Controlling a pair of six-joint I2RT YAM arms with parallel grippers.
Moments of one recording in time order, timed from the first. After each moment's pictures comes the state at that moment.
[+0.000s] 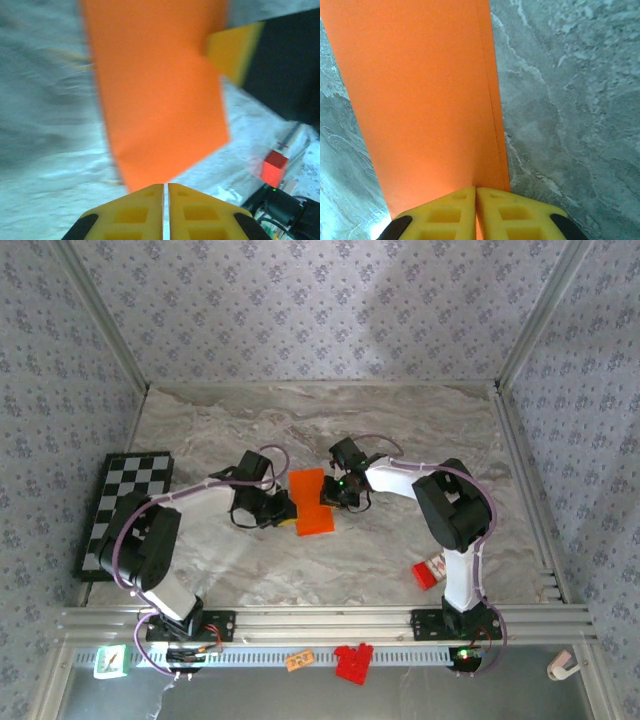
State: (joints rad) left arm -0.51 1.60 0.87 -0.39 0.60 -0.73; right arm 0.62 2.00 1.20 -0.40 -0.35 0.69
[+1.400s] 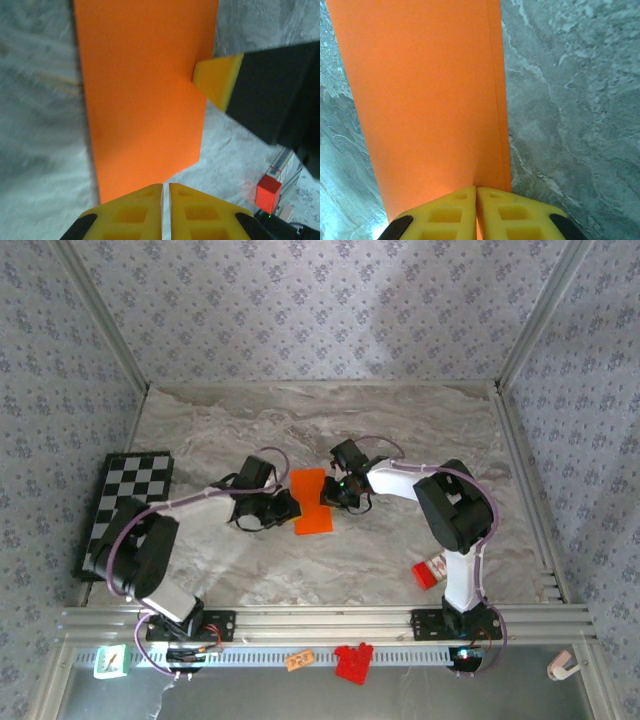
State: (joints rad) left arm -0.54 1.59 0.79 -0.20 0.51 -0.86; right arm 0.62 1.98 1.16 -0.35 -0.35 0.70
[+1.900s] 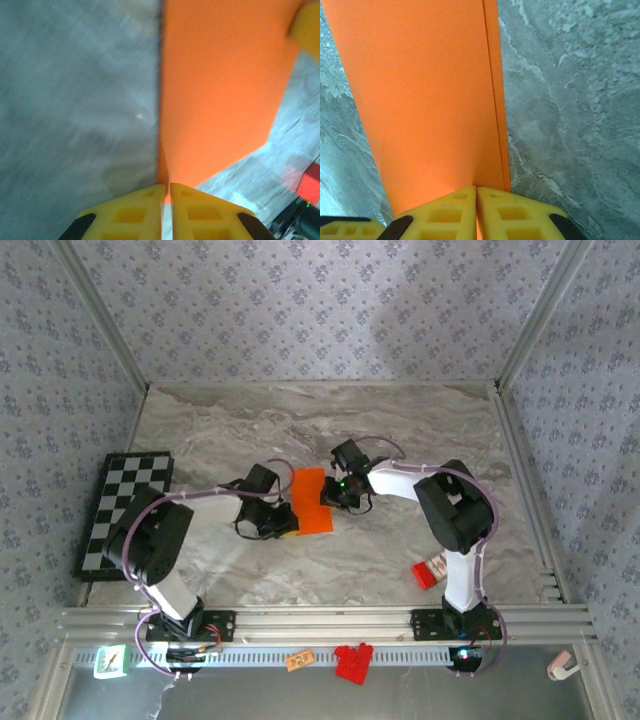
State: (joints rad) left arm -0.55 1.63 0.74 -0.31 0.52 -0.77; right arm 0.62 1.98 1.15 -0.34 -0.36 0.71
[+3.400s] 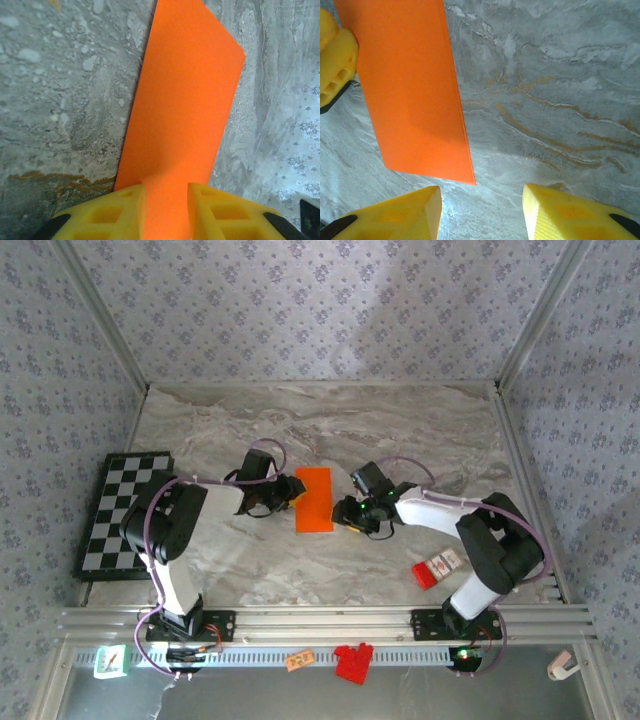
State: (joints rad) left arm -0.47 1.81 0.80 0.21 0.48 -1.09; right arm 0.65 1.61 0.82 -0.29 -0.31 0.87
